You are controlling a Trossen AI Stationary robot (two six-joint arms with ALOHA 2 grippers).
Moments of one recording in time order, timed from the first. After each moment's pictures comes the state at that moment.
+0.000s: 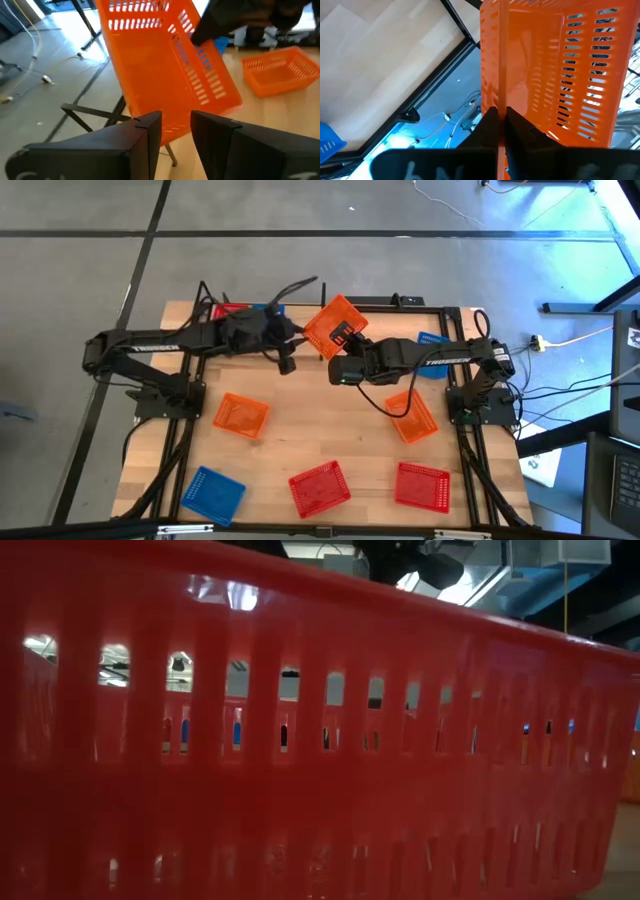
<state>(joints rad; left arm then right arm) 0.16 1.24 1.11 -0.21 -0.29 0.14 0.09 1.81 1.81 -1.23 0.91 -0.97</state>
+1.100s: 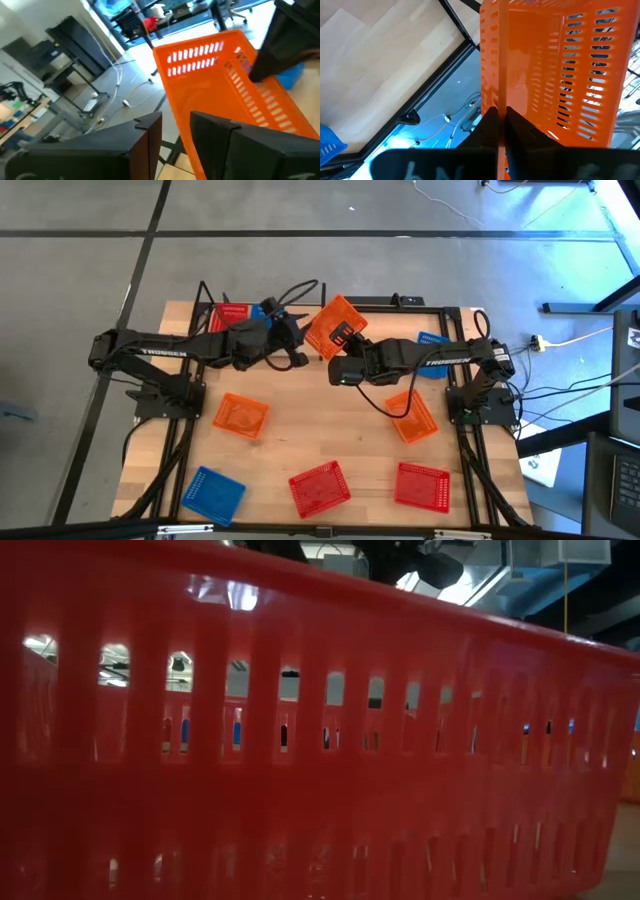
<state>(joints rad) 0.05 1.30 1.11 0.05 -0.72 0.41 0.10 1.81 1.81 -1.22 0.90 -0.97</state>
